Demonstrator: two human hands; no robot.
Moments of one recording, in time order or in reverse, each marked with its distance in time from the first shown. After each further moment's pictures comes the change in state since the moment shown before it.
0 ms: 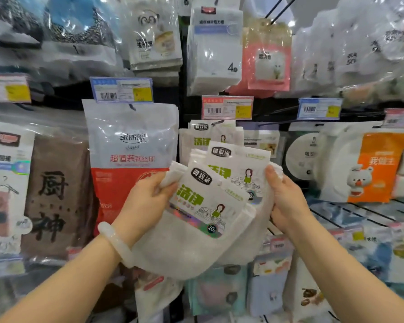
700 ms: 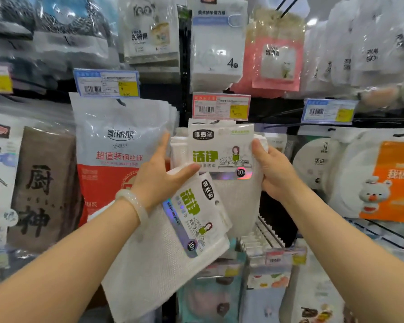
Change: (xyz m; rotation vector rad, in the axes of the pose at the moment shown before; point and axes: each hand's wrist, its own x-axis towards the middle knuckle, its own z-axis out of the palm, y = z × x) left_hand 0.055 0.013 0.036 0.044 0.043 -0.156; right_hand 0.074 -0.031 0.013 -0.180 -0.311 -0.009
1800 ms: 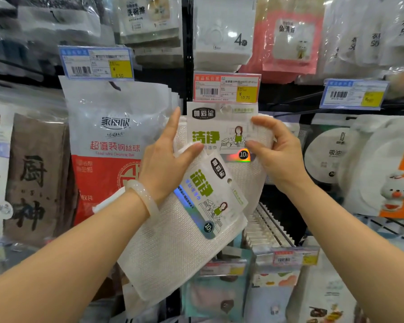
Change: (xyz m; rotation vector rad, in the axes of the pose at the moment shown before) left_hand 0.022 -0.010 0.018 0.072 0.221 0.225; right_hand 0.008 0.010 0.003 -0.242 -0.043 -0.426
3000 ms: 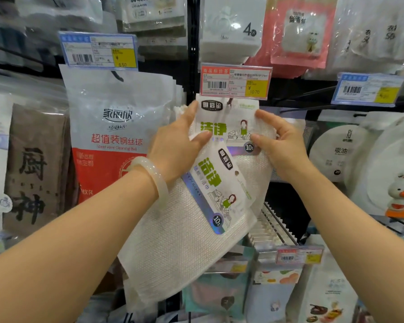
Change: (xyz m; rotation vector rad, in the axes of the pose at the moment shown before) left_hand 0.018 0.023 -0.004 0.201 -0.153 -0.055; right_hand 0.022 0.014 -0.002 -0.128 0.065 0.190
